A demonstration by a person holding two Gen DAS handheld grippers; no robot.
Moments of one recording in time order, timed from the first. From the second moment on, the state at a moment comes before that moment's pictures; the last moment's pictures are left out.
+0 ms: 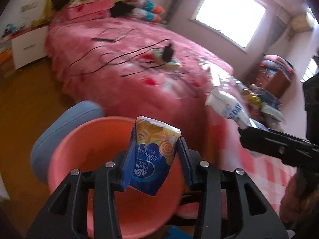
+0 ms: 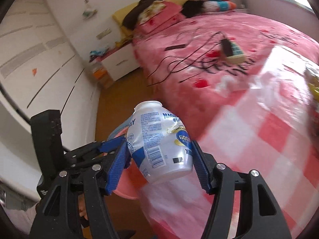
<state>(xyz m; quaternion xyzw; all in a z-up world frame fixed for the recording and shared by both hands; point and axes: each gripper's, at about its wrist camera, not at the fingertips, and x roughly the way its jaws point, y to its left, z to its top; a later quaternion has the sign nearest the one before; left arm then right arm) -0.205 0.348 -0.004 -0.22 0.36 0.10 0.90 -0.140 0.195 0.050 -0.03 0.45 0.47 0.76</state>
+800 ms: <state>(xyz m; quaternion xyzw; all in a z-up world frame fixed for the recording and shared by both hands) -0.225 0.340 0.012 -0.16 0.28 0.12 0.94 -0.157 0.114 0.048 -0.01 0.42 0.37 0.83</state>
